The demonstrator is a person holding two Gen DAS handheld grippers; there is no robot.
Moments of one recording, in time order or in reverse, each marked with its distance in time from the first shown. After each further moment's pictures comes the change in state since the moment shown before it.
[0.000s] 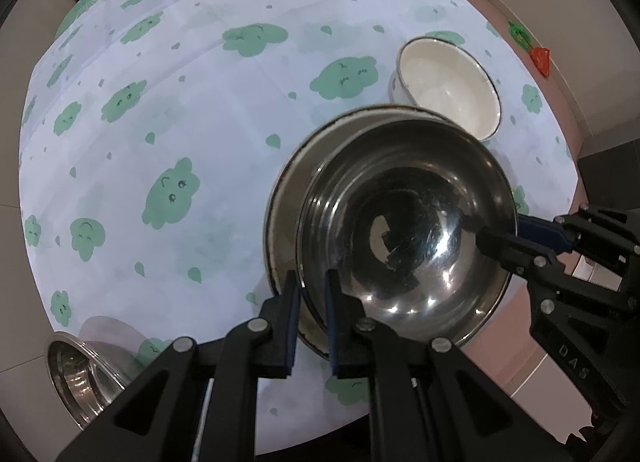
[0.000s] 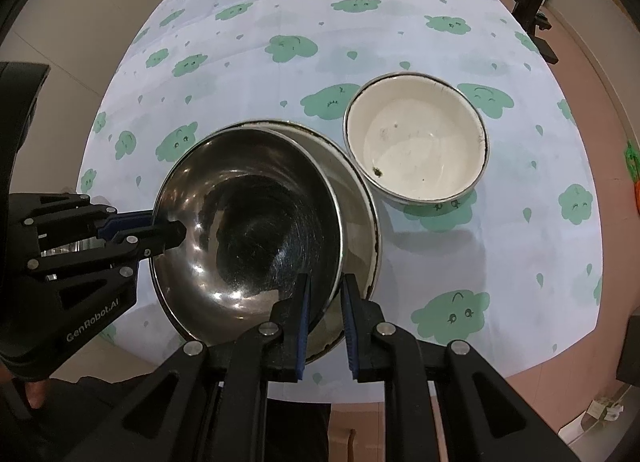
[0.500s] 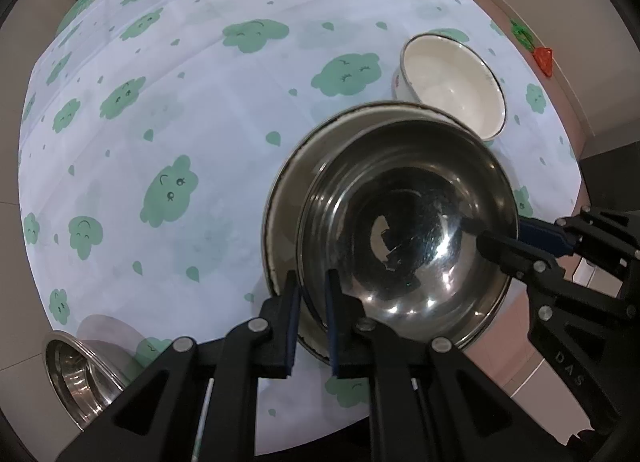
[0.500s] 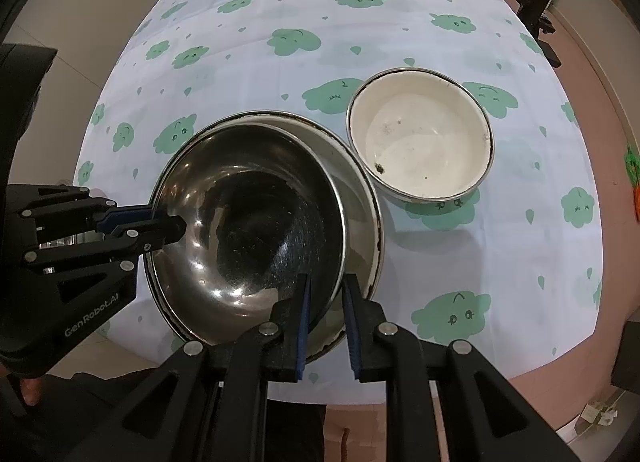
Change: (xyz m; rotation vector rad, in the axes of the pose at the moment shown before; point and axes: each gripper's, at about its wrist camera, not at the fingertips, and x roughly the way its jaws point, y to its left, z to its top) left arm 0.004 -0.002 0.002 -0.006 0.003 0.006; right arm 0.004 0.002 -0.002 -0.018 0.005 -0.010
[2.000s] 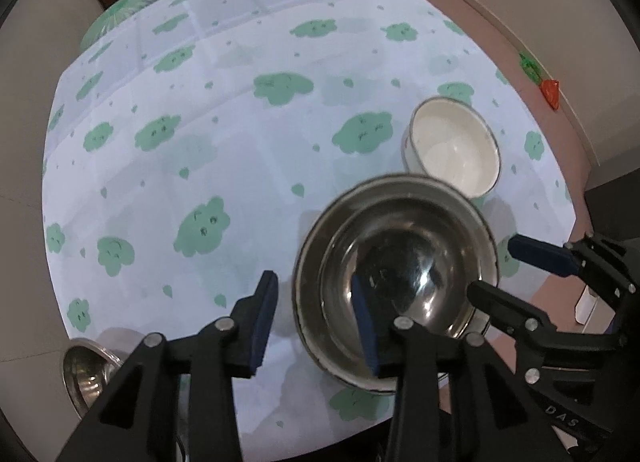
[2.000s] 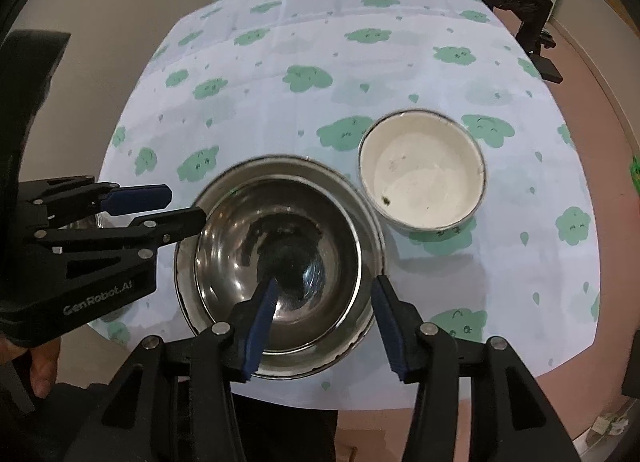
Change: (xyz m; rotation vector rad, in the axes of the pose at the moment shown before) left arm -0.039 0.012 0.013 -0.048 -0.128 0.024; right arm -0.029 -0.001 0.006 0.005 -0.101 0.043
